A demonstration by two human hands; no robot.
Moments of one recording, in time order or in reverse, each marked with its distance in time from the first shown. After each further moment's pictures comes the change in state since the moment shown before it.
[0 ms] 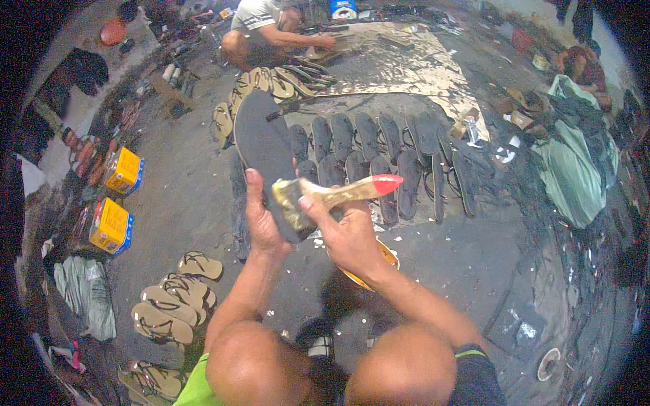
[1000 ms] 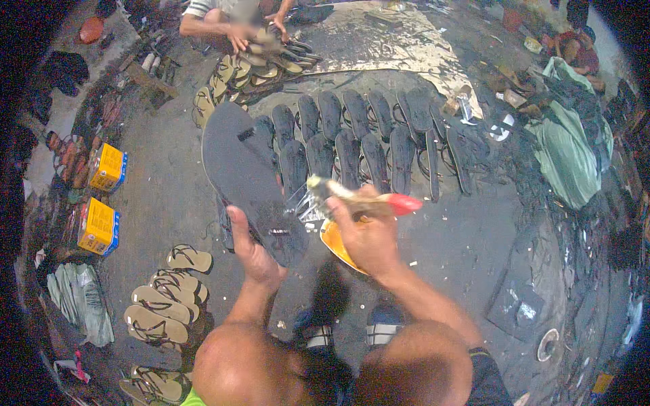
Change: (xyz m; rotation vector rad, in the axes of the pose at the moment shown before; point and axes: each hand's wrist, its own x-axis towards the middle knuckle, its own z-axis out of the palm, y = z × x) left_hand -0.054 -0.020 -0.016 0.127 0.093 0.073; right_hand -0.027 0.037 -0.030 -0.416 0.214 -0.270
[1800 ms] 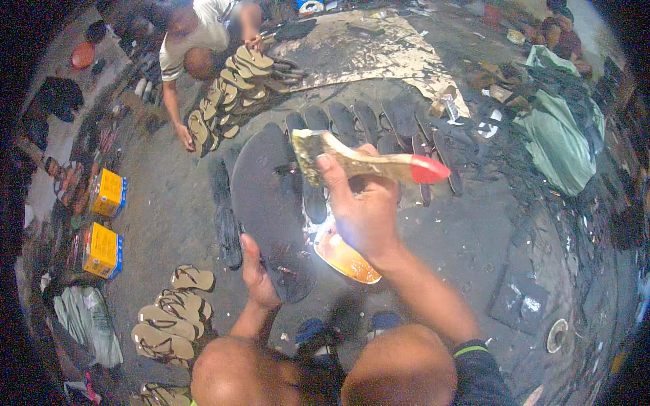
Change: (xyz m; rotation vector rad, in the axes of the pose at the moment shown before) left_hand -0.025 0.002 -0.014 0.138 -0.227 -0.249; right_hand 0.054 -0.036 -0.006 0.141 0.216 0.026
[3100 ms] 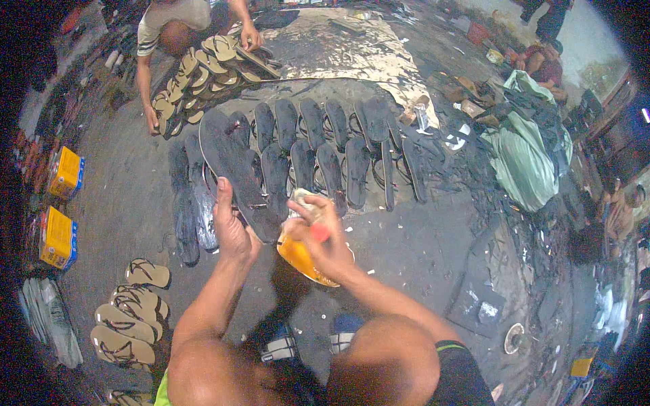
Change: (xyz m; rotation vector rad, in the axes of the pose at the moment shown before) left_hand 0.093 -0.020 -0.006 -0.416 0.264 0.148; right_hand -0.072 0.100 -0.013 0.399 -0.413 0.411
